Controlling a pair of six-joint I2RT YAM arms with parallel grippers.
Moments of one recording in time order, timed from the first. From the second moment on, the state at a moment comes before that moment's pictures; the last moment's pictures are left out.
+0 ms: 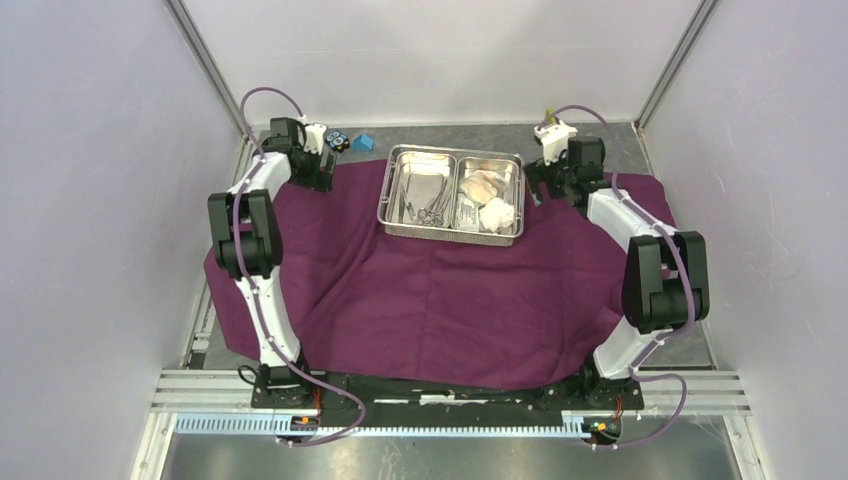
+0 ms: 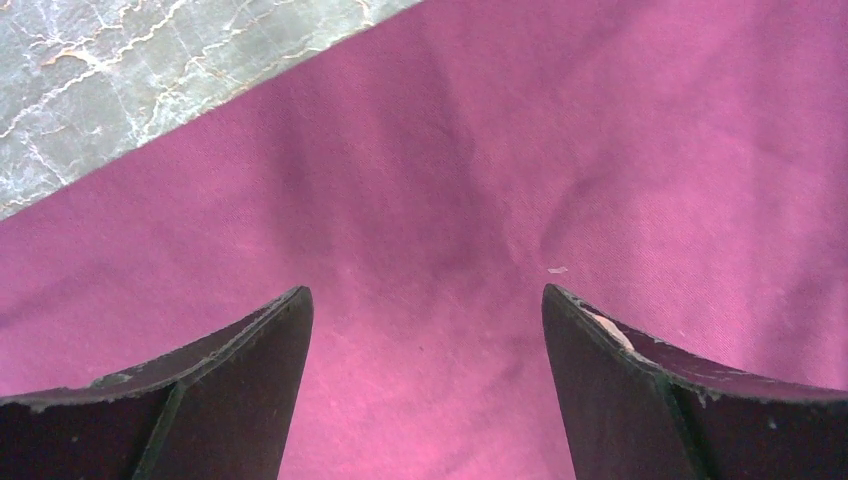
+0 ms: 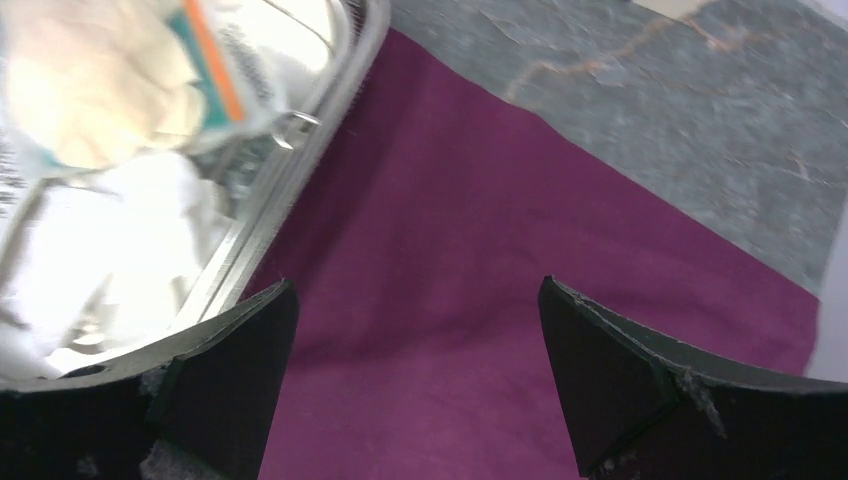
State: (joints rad) left arm 0.08 2.12 1.65 -0.49 0.18 0.33; right arm 0.10 1.69 1.14 -0.08 -0.11 -0.35
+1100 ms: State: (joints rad) left arm 0.08 2.22 1.72 -0.45 -0.02 0.49; right arm -0.15 1.97 1.26 -0.15 0.24 -0.68
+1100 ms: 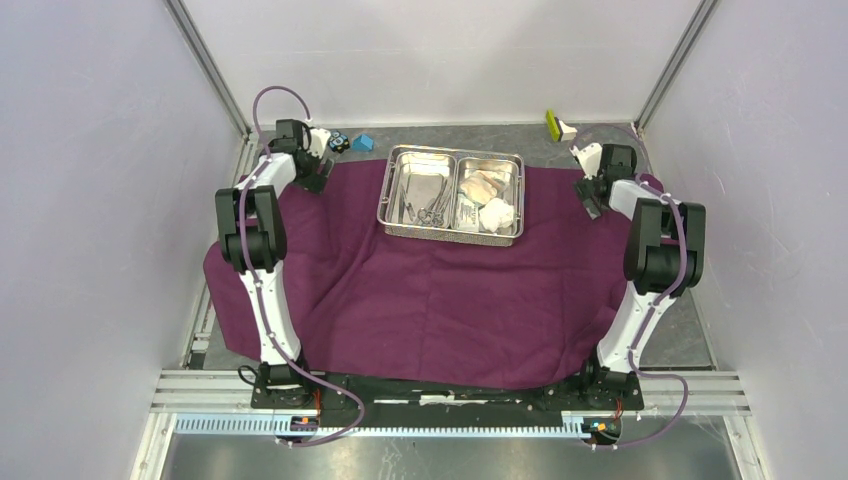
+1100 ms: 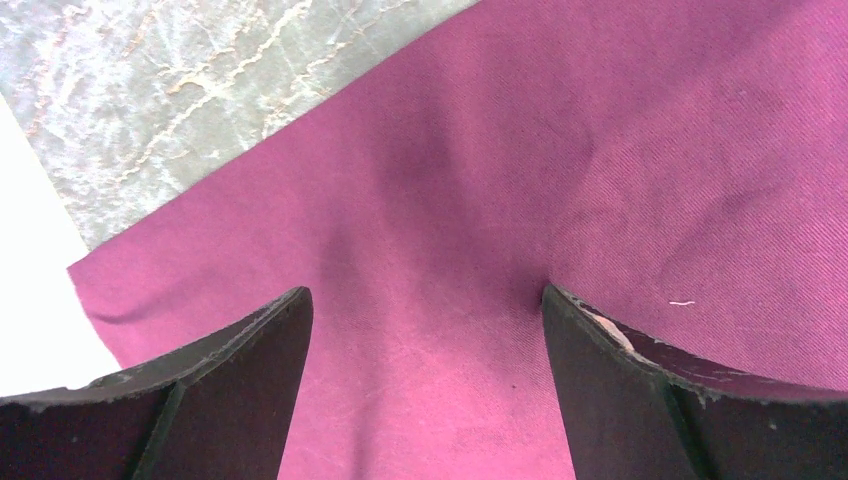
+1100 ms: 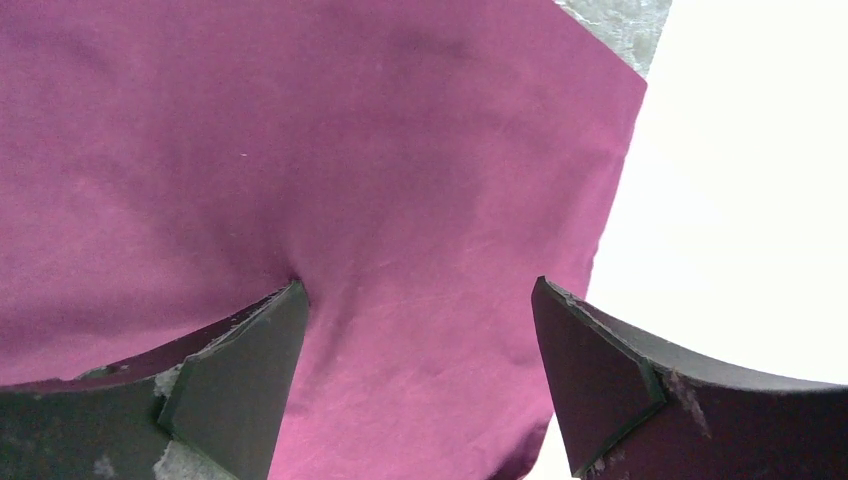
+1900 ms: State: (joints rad) left arm 0.07 2.31 1.80 -0.32 -0.26 0.69; right arm -0.16 2.10 1.39 -0.11 0.40 -0.81
